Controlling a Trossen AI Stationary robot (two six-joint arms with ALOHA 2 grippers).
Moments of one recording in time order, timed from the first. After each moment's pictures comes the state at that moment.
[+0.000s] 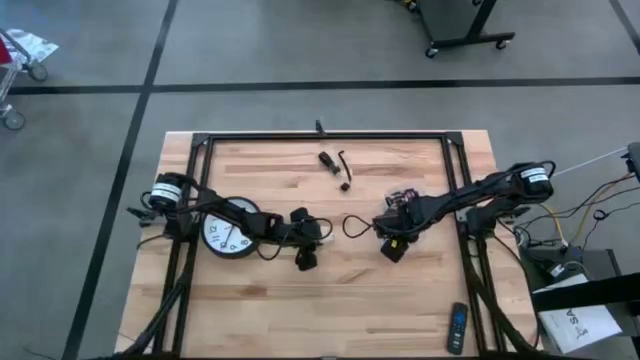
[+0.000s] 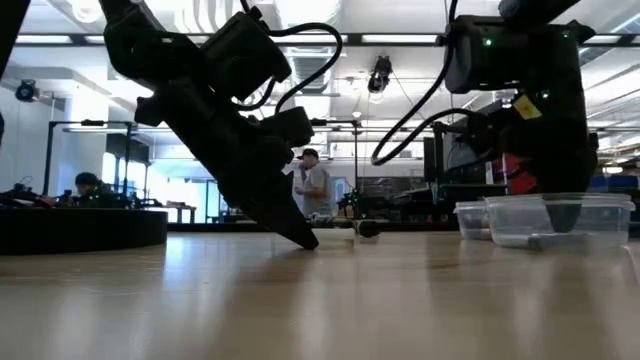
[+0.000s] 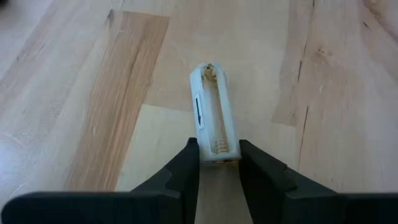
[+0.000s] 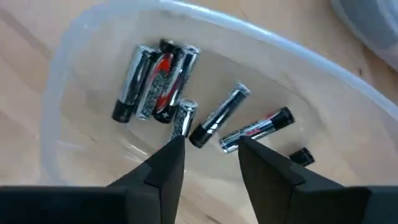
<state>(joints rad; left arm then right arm) -0.14 1.85 0.84 0.19 -0.20 -0.27 0.10 1.52 0.81 -0.84 -0.03 0.86</state>
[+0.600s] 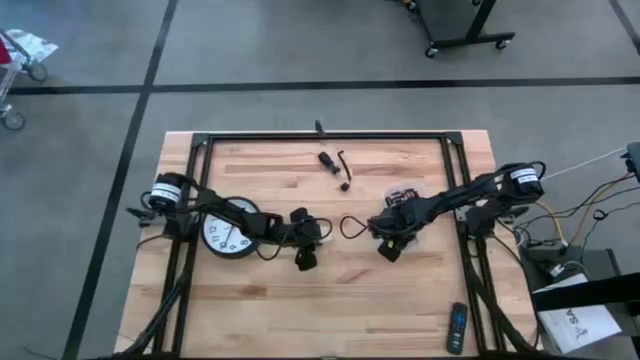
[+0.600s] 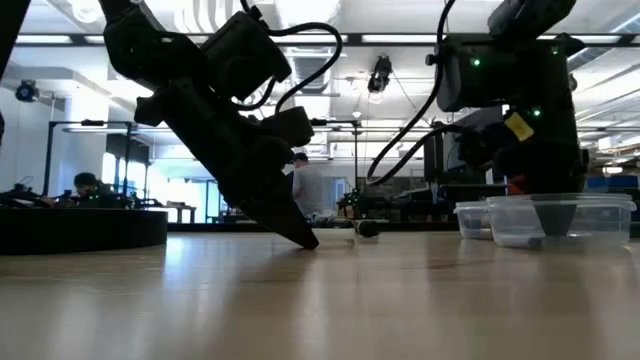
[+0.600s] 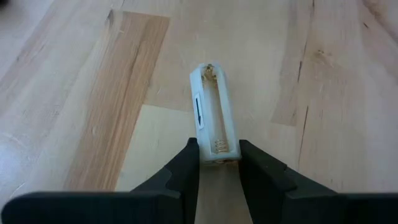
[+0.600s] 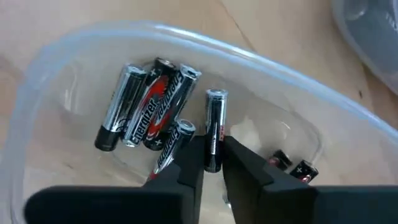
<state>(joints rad) -0.14 1.85 0.84 0.20 -0.20 -0.27 0.09 1.60 0.81 -0.81 -0.01 0.77</state>
